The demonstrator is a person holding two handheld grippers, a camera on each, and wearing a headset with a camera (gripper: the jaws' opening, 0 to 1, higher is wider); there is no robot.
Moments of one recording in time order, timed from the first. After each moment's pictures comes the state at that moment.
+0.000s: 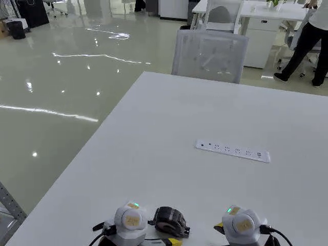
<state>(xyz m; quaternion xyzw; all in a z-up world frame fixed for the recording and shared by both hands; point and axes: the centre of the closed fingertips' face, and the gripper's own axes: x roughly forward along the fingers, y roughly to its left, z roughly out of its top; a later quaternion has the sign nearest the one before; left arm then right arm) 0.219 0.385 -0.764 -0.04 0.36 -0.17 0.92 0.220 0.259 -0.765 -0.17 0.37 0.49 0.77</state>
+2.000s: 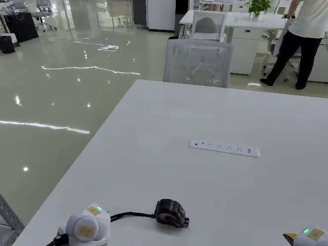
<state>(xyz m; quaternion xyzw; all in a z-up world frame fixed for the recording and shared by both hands) 0.139 0.437 -0.687 0.01 0.31 -0.21 0.93 0.144 0.151 -0.671 -0.13 0.34 0.37 0.85</state>
